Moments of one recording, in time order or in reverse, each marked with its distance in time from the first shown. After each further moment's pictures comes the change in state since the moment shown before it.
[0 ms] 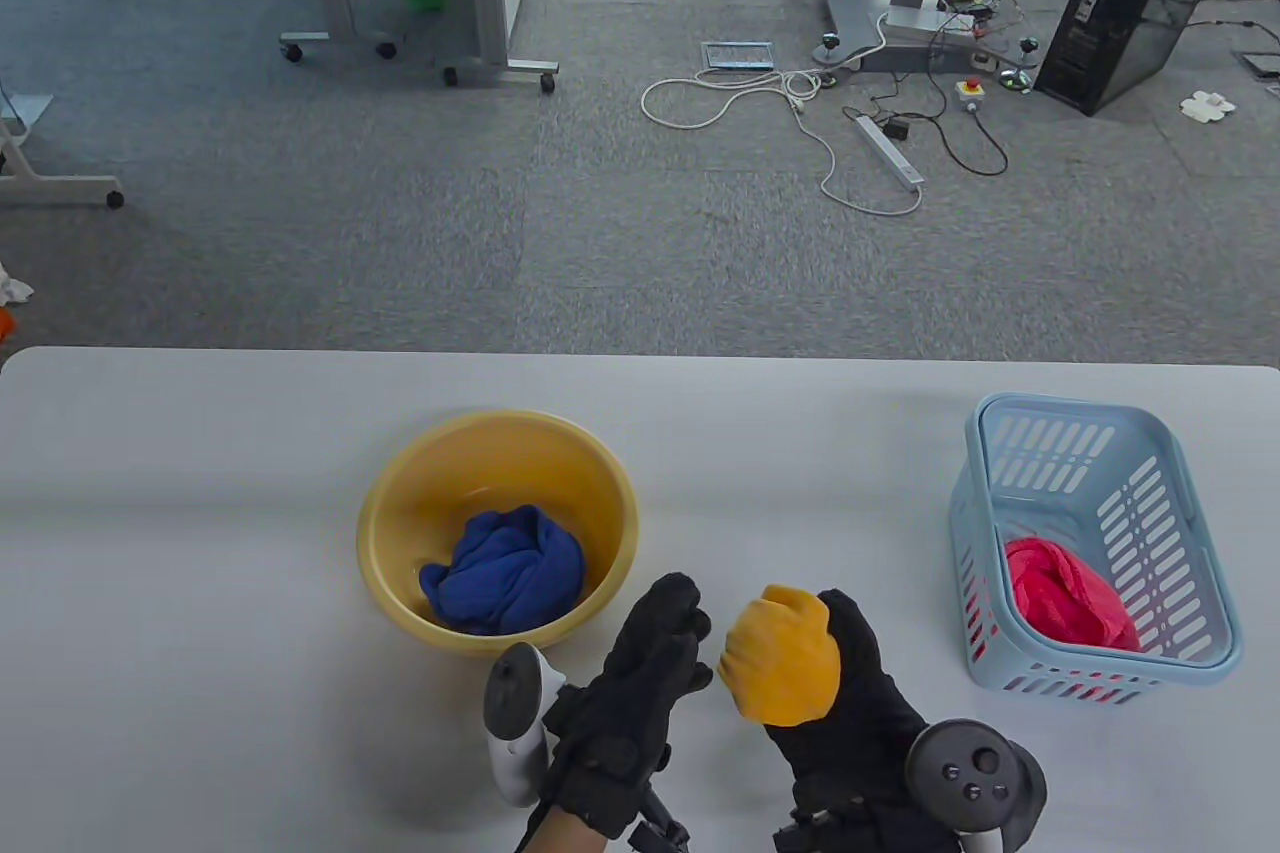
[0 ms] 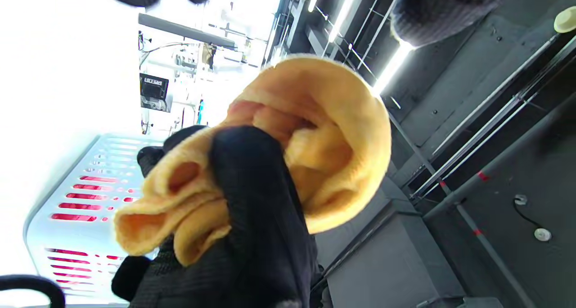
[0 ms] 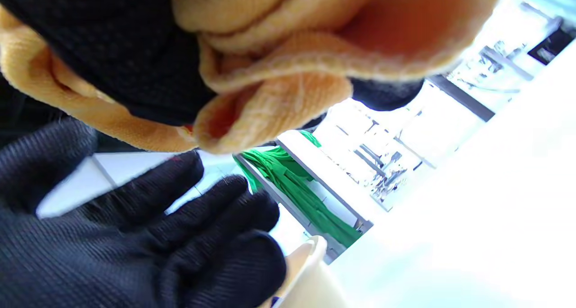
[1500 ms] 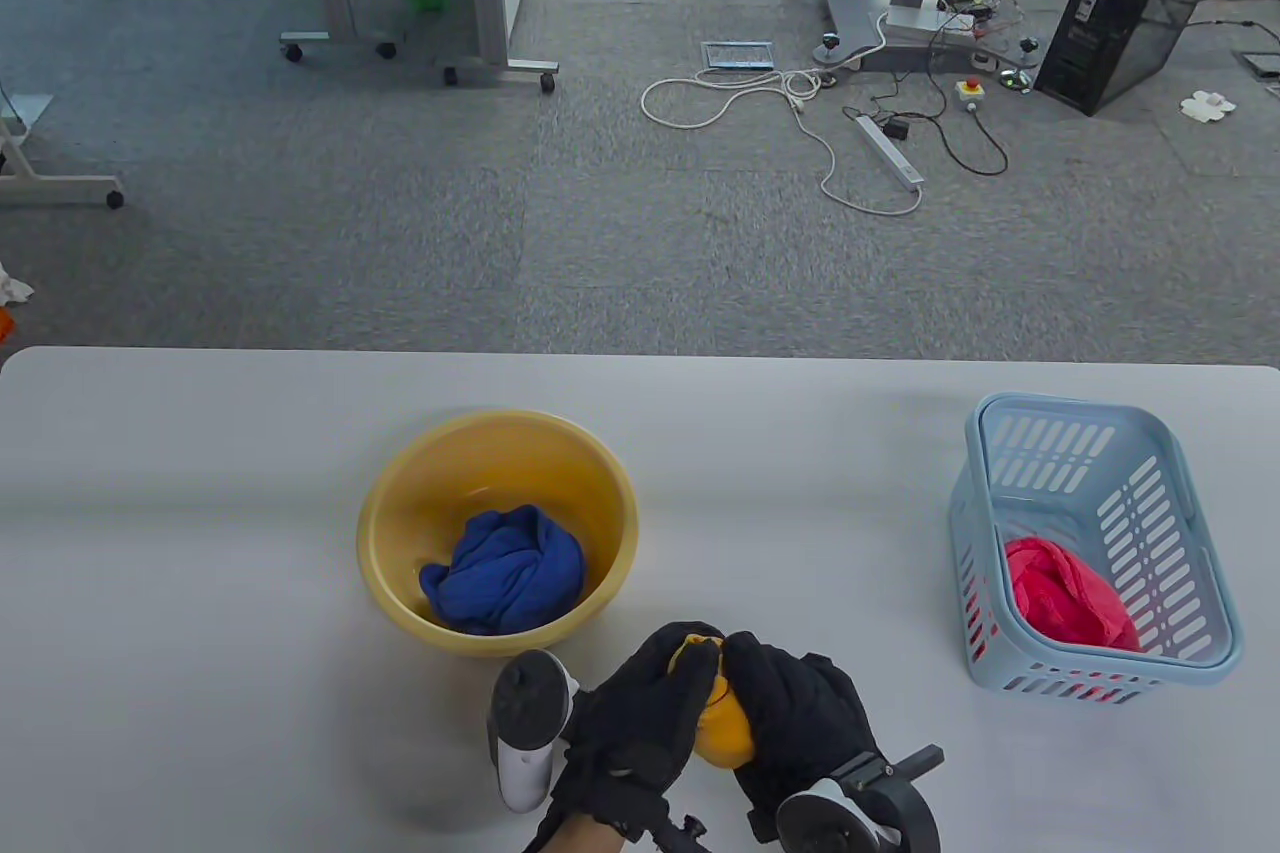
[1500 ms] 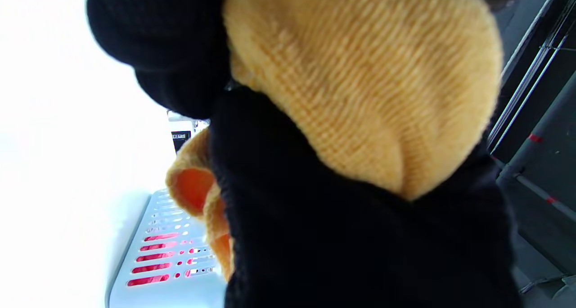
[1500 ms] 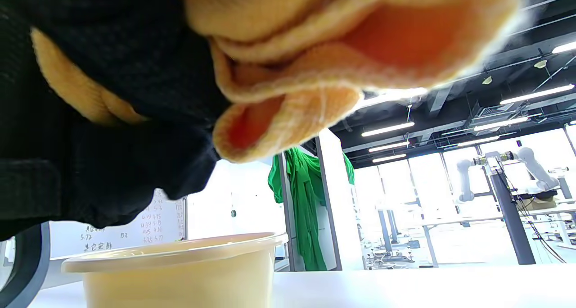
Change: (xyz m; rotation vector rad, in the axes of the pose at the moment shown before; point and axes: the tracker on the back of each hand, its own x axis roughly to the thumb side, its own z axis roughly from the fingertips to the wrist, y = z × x) left_hand -0.003 -0.001 0.000 0.101 0.026 -0.263; right_hand 0.038 0.033 0.017 0.014 -0.318 0.524
